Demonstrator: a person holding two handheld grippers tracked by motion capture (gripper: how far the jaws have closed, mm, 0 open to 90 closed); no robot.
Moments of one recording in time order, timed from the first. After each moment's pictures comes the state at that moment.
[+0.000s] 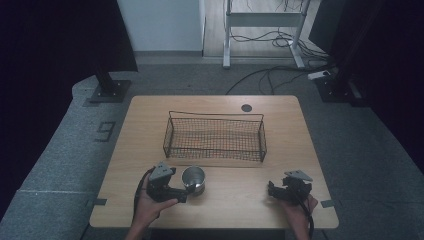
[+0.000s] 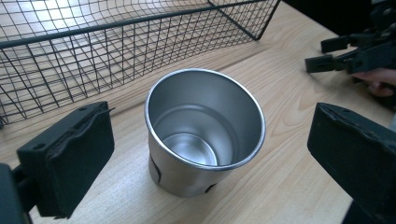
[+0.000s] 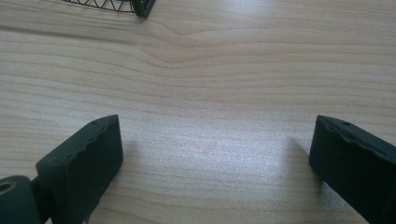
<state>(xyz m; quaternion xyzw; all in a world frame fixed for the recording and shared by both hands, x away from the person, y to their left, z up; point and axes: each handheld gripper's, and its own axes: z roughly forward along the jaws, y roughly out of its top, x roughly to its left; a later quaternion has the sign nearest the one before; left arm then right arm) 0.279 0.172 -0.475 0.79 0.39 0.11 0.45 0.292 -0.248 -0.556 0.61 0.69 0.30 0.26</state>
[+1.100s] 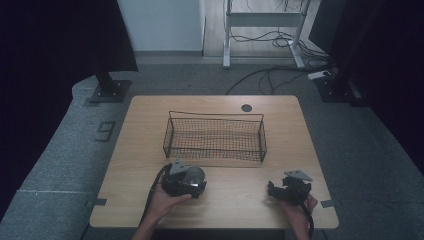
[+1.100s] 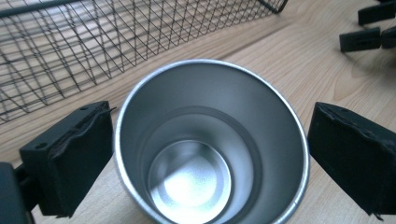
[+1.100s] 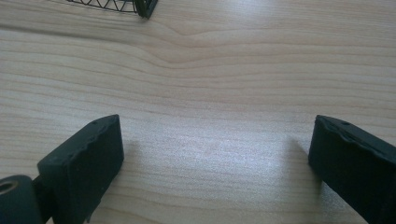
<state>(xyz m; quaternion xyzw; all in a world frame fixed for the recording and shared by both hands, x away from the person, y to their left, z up) 0.305 0.136 -0.499 0.82 0.39 0.11 0.40 0.292 -0.248 -0.556 0.61 0.69 0.30 0.25</state>
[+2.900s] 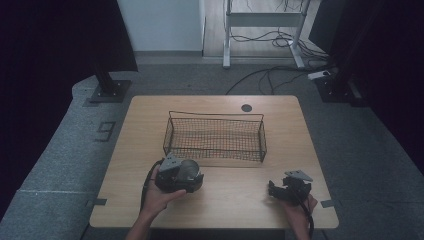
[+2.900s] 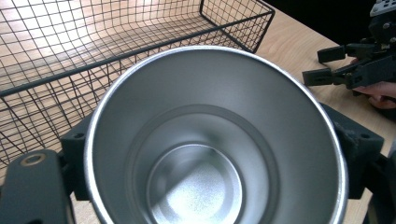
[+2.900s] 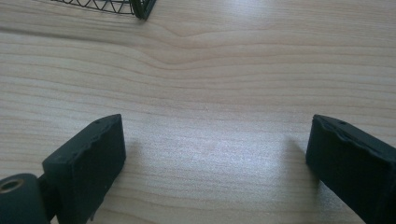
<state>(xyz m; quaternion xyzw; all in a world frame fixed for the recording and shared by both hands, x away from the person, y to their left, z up) 0.299 0.152 -0.462 0.80 0.37 0.11 0.46 0.292 -0.248 -0.556 0.61 0.68 0.30 0.26</state>
